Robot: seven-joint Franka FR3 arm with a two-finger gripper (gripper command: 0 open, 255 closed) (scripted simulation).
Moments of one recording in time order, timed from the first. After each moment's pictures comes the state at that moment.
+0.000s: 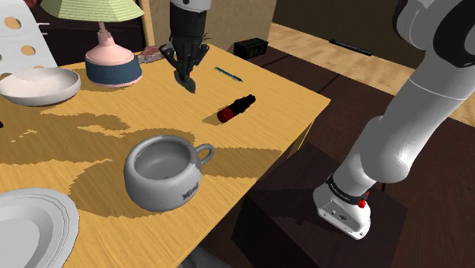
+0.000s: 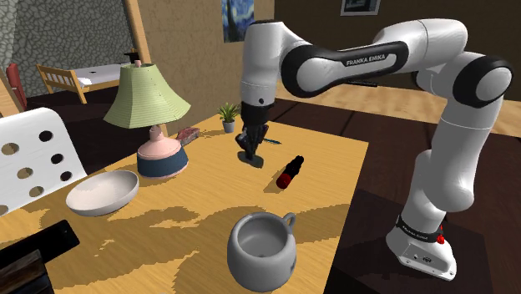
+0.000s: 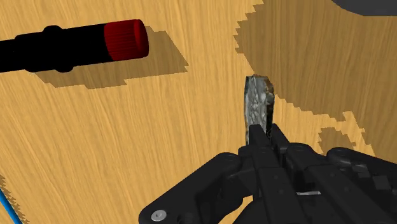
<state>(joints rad) 0.27 0.03 0.41 -1.67 -0.05 1.82 0.62</state>
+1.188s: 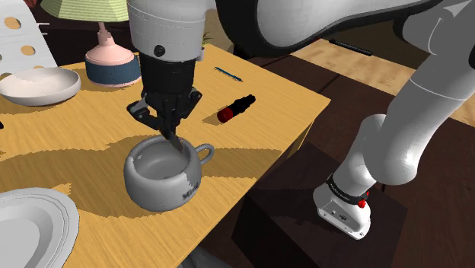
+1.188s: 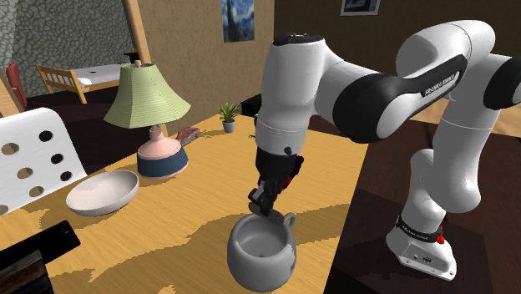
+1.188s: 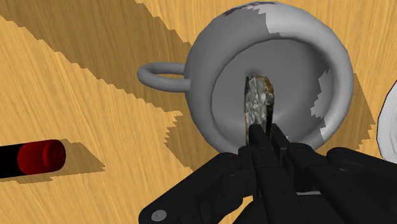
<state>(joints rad) 0.44 0.02 0.58 -1.73 -0.09 1.85 0.98</state>
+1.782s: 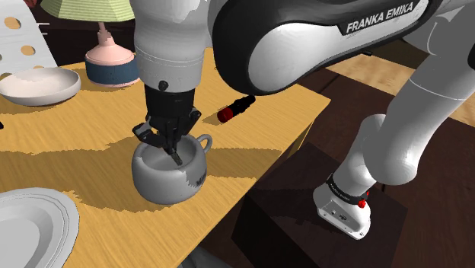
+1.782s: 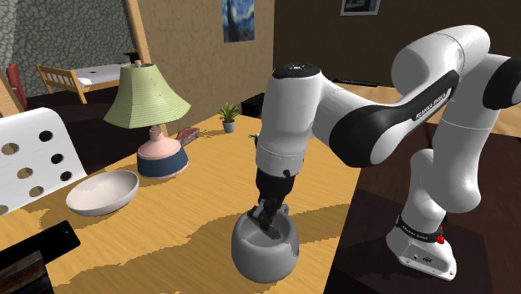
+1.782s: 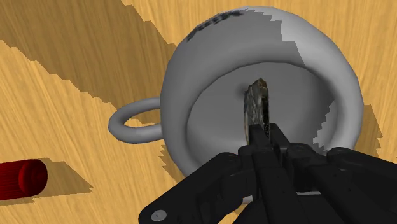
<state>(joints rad) 0.44 0.03 0.59 -1.83 -0.10 1.96 1.00</state>
